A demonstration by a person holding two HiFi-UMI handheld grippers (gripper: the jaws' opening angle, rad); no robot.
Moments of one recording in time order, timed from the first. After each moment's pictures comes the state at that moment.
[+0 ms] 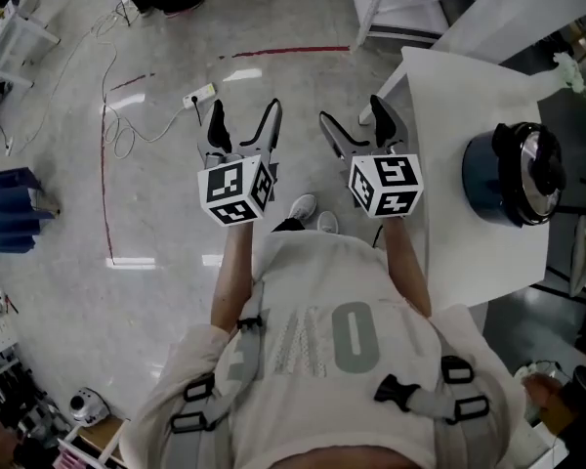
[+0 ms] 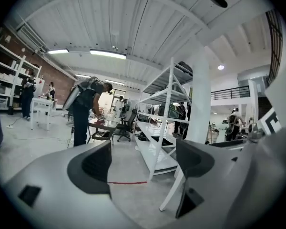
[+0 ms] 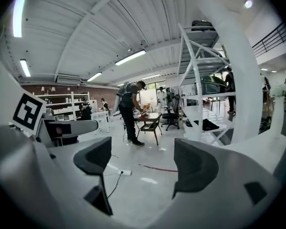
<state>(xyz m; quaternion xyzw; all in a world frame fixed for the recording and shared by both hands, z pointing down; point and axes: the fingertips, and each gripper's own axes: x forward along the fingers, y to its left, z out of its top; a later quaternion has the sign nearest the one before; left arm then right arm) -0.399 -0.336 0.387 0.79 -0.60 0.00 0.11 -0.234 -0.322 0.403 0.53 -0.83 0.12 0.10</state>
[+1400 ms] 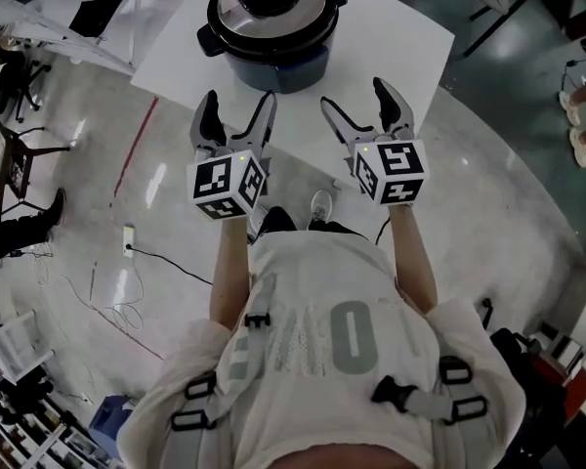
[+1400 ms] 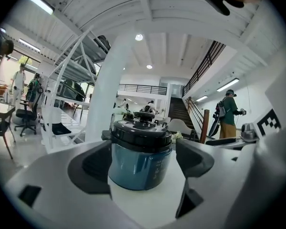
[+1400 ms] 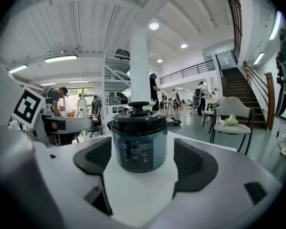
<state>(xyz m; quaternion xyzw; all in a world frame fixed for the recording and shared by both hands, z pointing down) 0.085 -0.125 0.384 0.99 -0.13 0.05 0.09 0.175 0.018 0.402 0.86 -0.49 0.13 0.04</state>
